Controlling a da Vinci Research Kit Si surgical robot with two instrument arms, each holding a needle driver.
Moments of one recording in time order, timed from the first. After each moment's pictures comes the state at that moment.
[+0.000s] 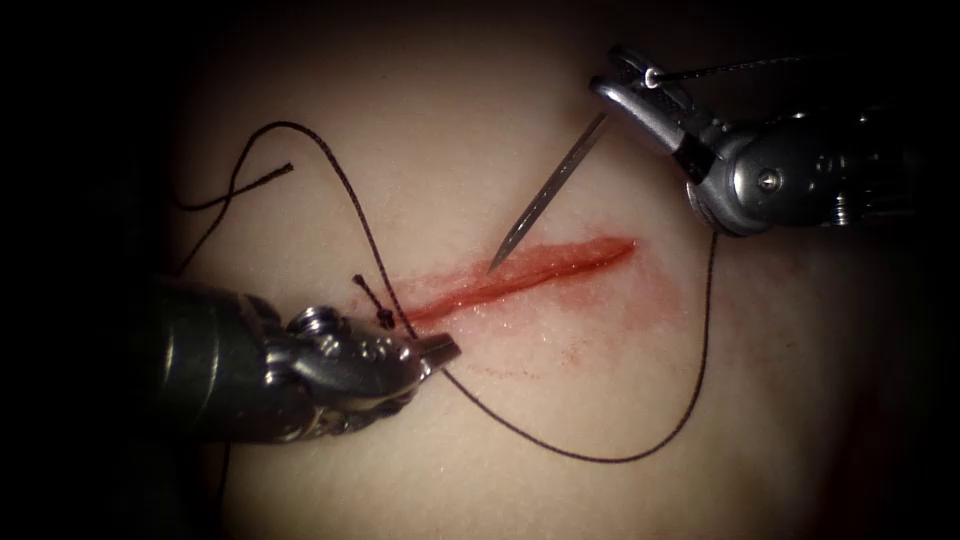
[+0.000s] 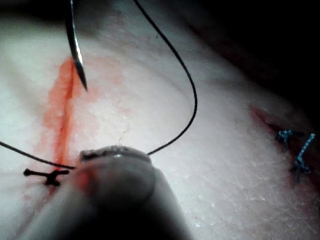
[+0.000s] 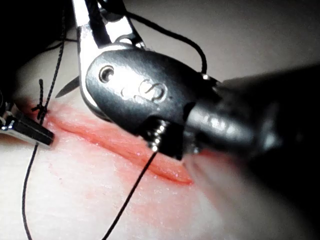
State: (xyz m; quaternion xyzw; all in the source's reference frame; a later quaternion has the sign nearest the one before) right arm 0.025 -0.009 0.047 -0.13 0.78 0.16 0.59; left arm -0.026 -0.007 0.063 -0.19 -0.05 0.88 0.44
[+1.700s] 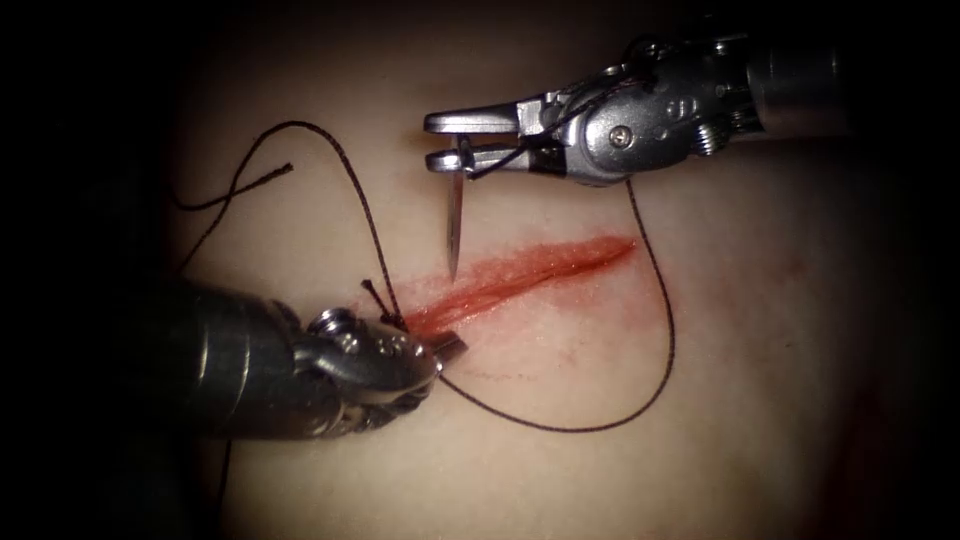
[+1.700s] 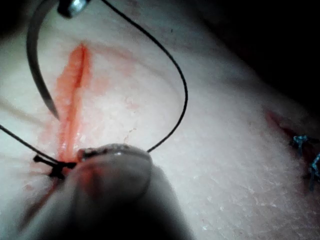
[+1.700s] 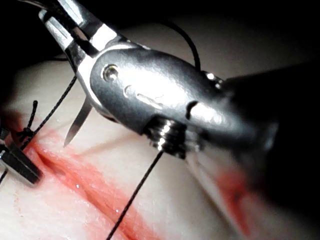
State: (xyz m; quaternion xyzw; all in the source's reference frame) right arm 0.033 -0.007 0.051 0.00 0.79 -0.19 0.59; left arm -0.026 -0.008 0.065 -0.17 -0.05 0.87 0.46
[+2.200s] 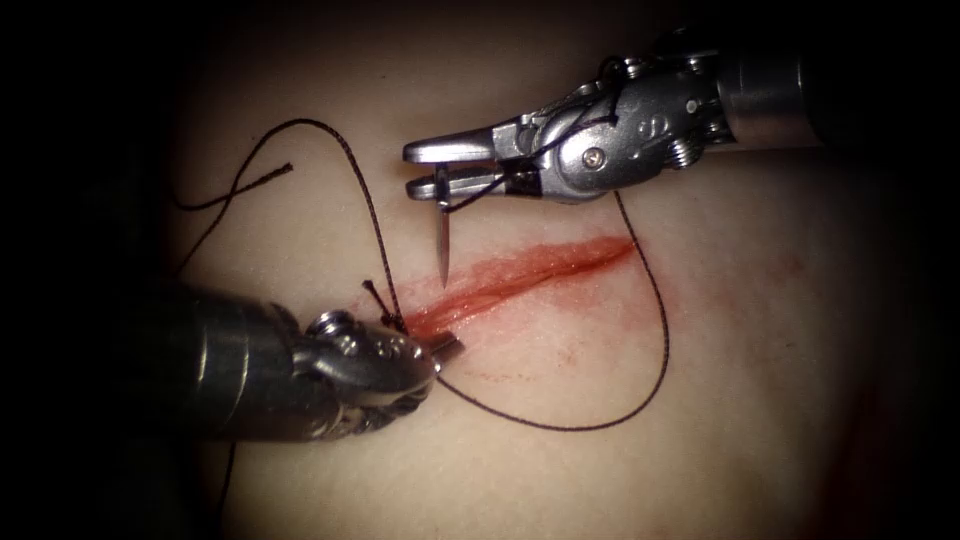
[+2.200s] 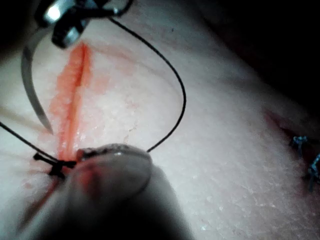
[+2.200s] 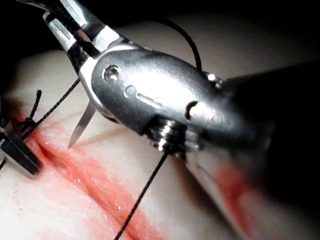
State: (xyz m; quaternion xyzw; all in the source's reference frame) right arm 0.034 -0.009 0.052 0.00 0.78 -0.21 0.59; left arm -0.026 -0.008 0.065 -0.17 -0.05 0.87 0.47
